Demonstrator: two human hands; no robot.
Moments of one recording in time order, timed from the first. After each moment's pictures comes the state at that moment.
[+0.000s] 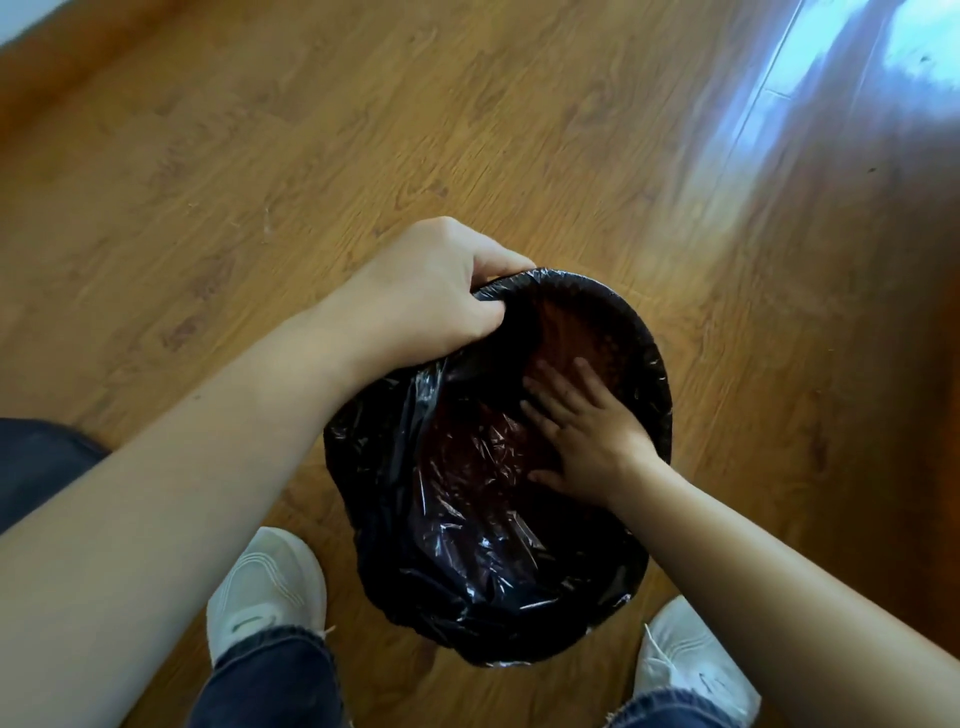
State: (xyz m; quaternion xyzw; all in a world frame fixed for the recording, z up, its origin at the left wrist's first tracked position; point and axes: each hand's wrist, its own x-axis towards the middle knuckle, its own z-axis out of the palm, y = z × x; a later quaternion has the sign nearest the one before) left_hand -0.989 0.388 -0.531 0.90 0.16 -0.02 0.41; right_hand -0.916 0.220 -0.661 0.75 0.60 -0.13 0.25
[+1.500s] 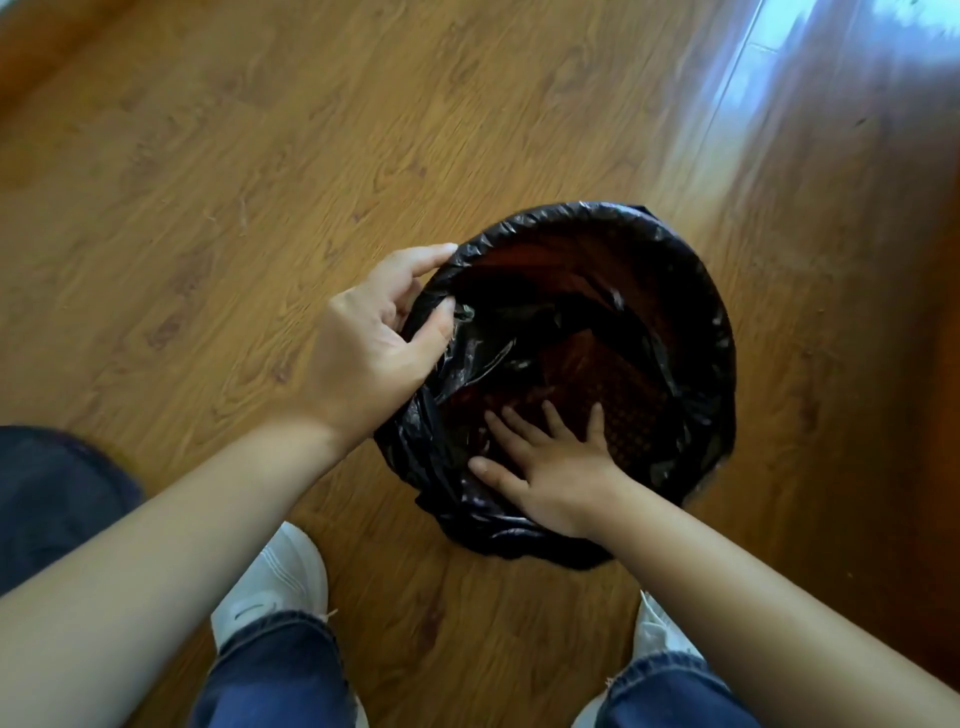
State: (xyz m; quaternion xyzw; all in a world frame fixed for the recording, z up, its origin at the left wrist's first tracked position) left_hand -1.022 0.371 -0.590 0.83 0.16 0.26 0.47; right_hand -0.960 0.206 -0.667 0.81 0.42 -0.40 0.01
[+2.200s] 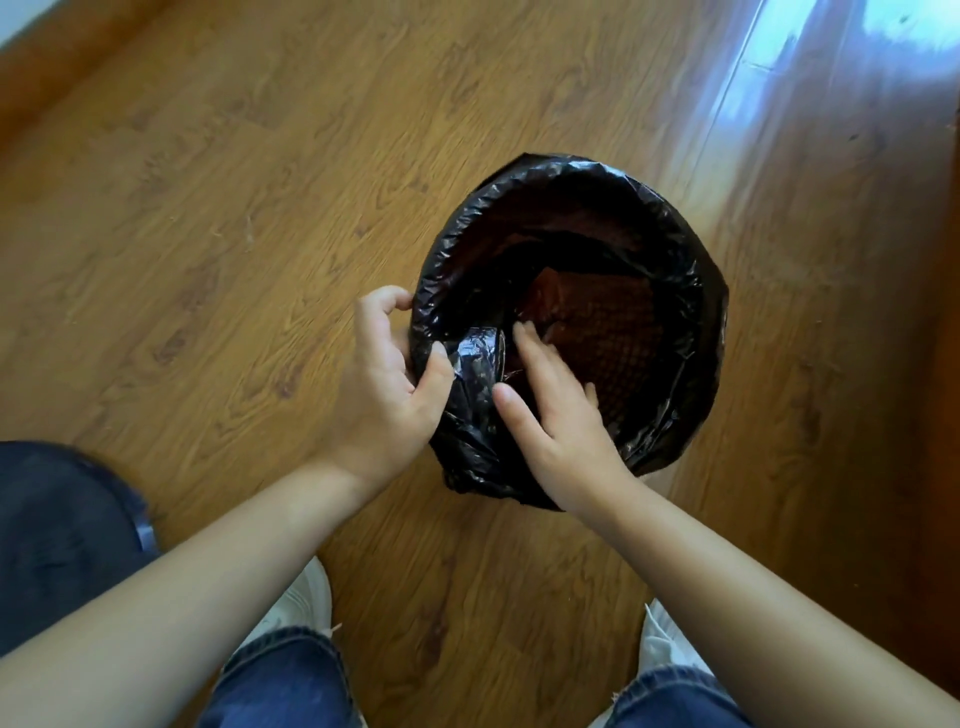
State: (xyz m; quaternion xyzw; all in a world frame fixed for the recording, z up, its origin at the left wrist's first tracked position) left_hand -1.033 0.359 -0.609 0.83 0.19 0.27 0.45; right_hand -0.954 0.223 -0.636 0.83 0.32 -0.25 -0.39
